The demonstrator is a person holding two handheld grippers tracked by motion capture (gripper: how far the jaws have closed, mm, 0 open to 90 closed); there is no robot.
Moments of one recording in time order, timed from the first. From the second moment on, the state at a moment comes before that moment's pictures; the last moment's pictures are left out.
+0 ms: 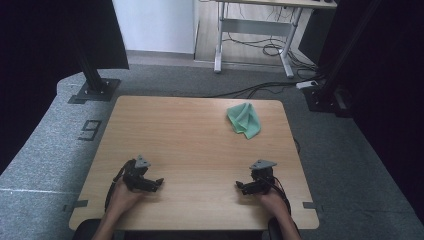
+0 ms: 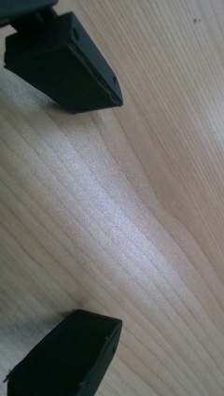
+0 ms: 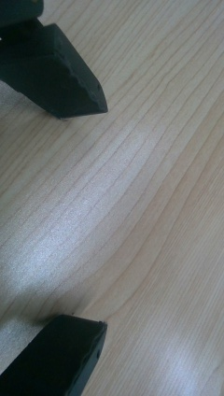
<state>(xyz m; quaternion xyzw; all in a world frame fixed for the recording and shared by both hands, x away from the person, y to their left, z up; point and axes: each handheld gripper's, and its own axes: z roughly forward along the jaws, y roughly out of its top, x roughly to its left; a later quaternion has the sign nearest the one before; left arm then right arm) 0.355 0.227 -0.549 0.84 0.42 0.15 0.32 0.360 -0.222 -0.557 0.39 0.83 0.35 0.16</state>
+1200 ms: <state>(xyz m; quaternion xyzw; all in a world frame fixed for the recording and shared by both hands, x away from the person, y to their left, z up) 0.356 0.227 -0.549 0.83 0.44 0.16 0.31 0.363 -0.223 -0.554 0.39 0.84 0.35 0.16</state>
